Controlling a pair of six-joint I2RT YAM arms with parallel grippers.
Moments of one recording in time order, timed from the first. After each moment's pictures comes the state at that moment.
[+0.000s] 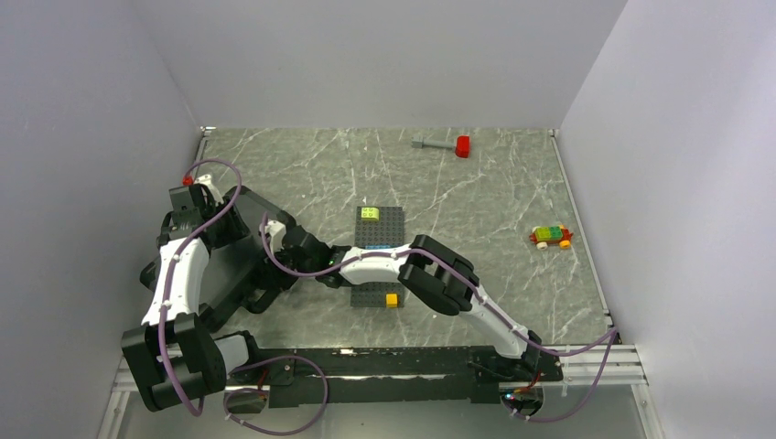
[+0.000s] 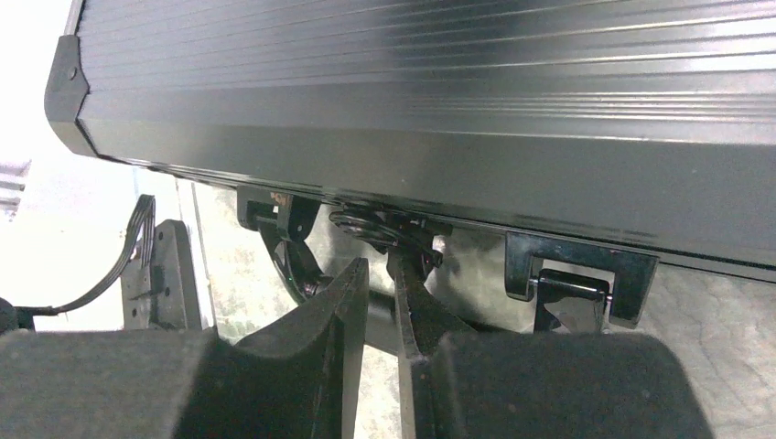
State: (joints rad) left arm 0.29 1.17 0.82 -0.50 0.19 -0.18; right arm 1.16 2.36 1.66 0.28 -0.30 0.45
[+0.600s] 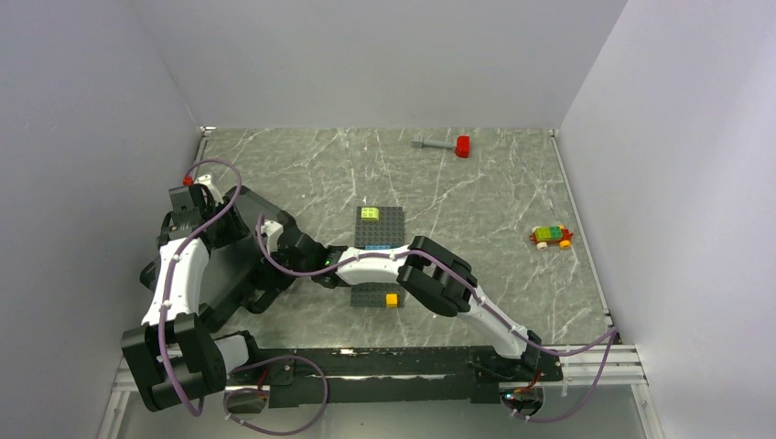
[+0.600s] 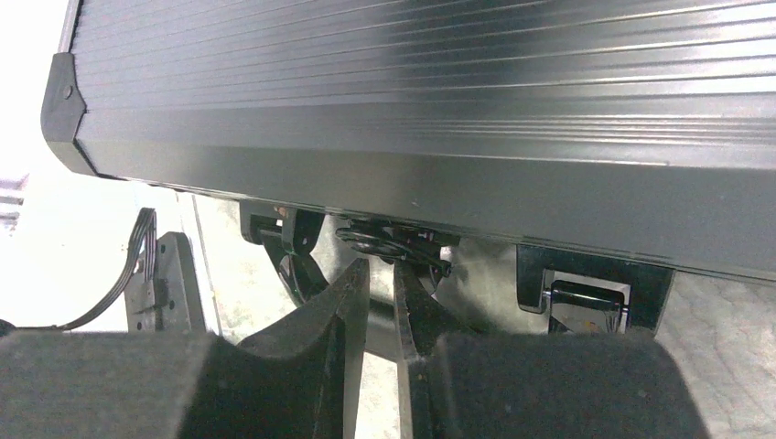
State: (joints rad) left arm 0.29 1.17 0.82 -0.51 0.19 -0.18; right arm 1.17 2.38 1.70 0.22 -0.27 0.47
